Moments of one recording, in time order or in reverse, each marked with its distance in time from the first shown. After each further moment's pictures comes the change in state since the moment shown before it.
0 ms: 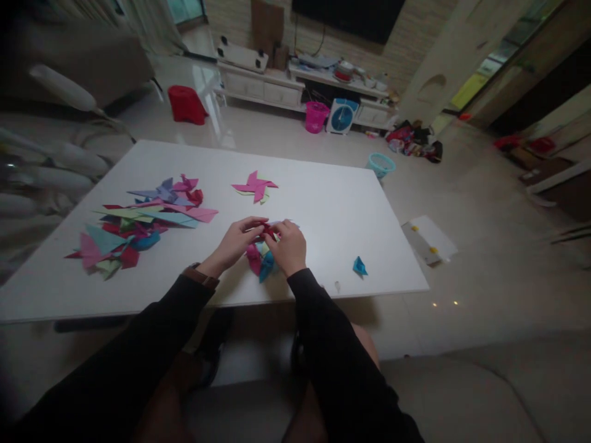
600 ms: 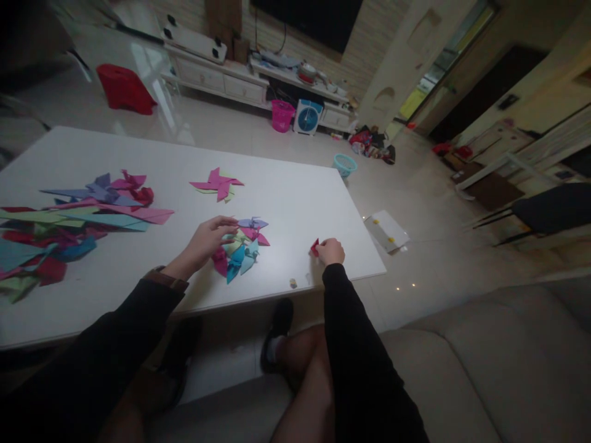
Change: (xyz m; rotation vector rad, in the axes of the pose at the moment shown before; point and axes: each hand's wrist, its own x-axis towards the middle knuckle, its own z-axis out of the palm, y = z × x) left_hand 0.002 -0.004 0.019 0.147 0.113 -0.118; right_hand -0.047 0.172 -0.119 -0.528 -0.137 0.797
